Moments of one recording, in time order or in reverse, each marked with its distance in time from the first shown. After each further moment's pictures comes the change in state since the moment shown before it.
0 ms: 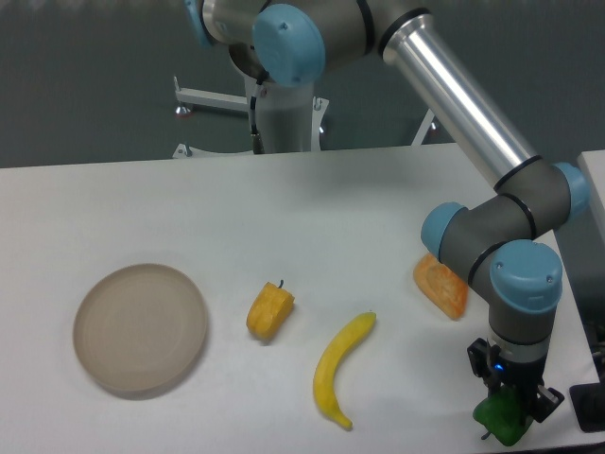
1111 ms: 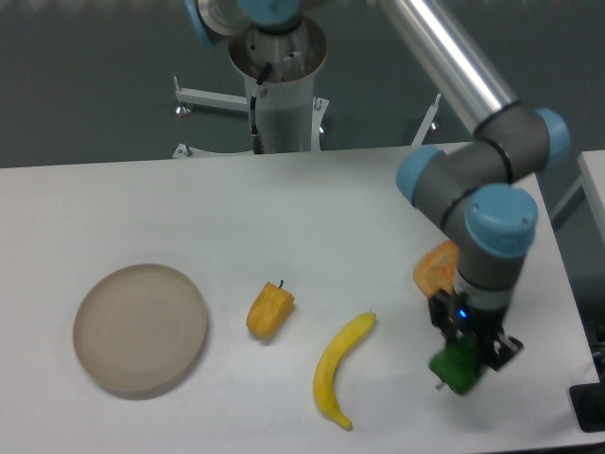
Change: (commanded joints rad) arm 0.003 0.426 -0.586 -0.026 -0.150 -0.103
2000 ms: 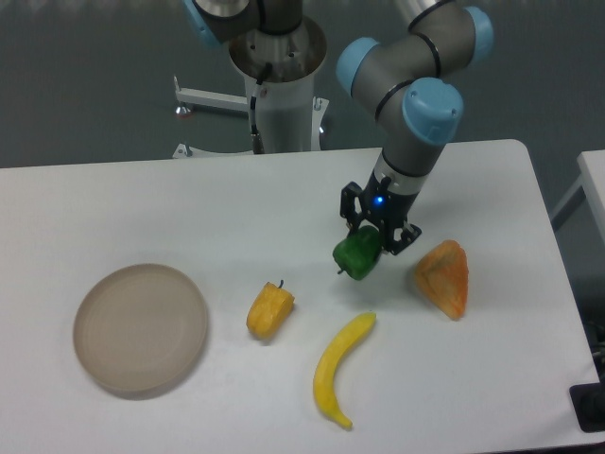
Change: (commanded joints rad) arm 0.061 0.309 -0.526 0.008 -0.178 -0.025
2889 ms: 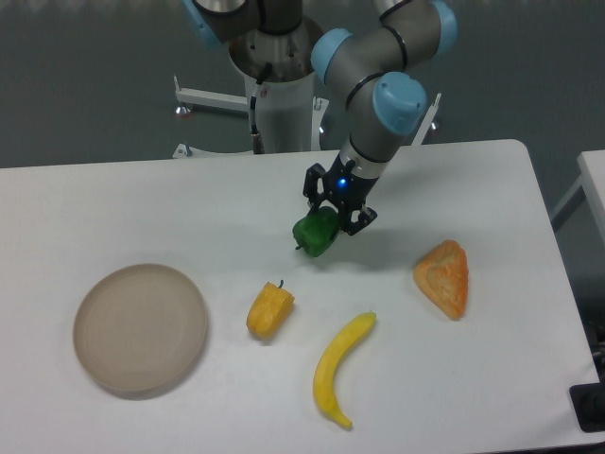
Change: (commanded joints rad) arm -0.032 0.038 -0.140 0.080 -0.031 0.118
